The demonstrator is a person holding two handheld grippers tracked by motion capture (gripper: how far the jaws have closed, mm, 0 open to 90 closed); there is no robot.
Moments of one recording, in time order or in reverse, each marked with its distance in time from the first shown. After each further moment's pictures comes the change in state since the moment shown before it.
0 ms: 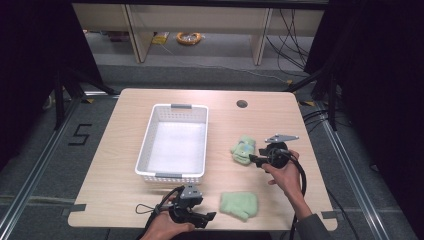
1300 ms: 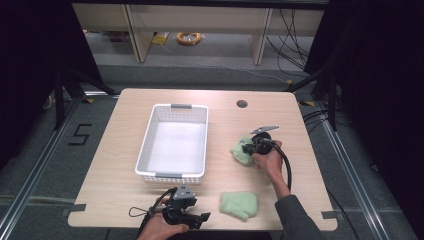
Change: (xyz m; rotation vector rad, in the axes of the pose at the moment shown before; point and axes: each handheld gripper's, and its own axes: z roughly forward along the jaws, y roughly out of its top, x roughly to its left) left arm 0.009 -0.010 -0.008 0.007 0.014 -0.020; right arm -0.020 0.020 0.071 0.076 -0.005 -0.045
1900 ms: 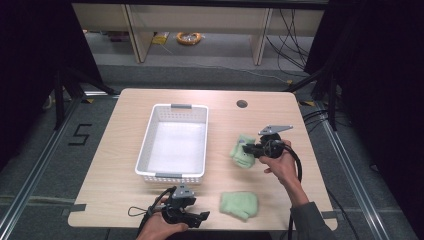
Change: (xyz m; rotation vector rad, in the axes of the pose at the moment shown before) left arm 0.002 0.001 -0.001 -0.007 0.004 -0.006; right arm 0.024 0.005 -0.068 -0.115 0.169 -0.084
